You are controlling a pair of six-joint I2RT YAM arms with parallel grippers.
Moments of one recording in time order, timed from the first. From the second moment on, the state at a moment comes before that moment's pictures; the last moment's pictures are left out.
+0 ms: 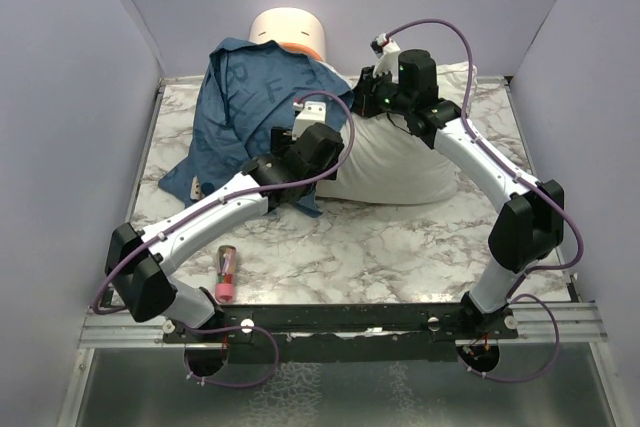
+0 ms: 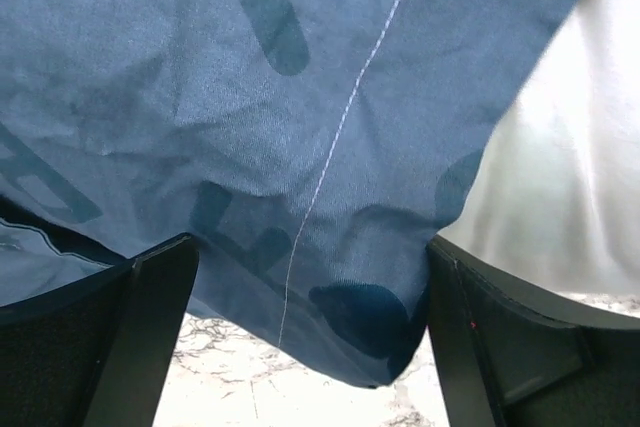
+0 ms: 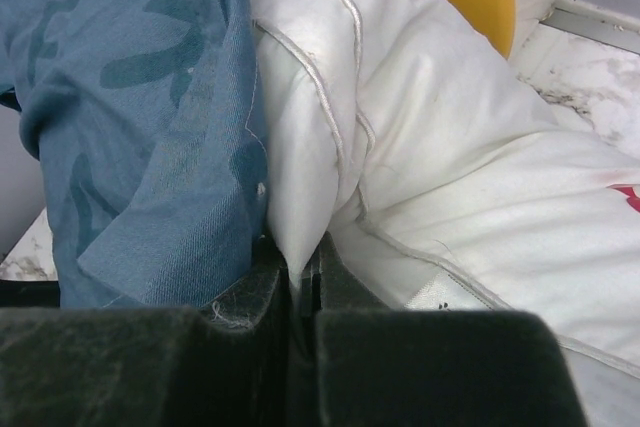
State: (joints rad) left arm -0.86 1.44 1.32 -0.61 -0.62 -0.47; right arm 0.45 1.73 1.56 -0.15 -0.38 0.26
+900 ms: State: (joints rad) left arm -0.72 1.38 1.63 -0.46 0.06 -0.47; right arm 0.42 1.66 1.53 -0.05 -0.47 0.43
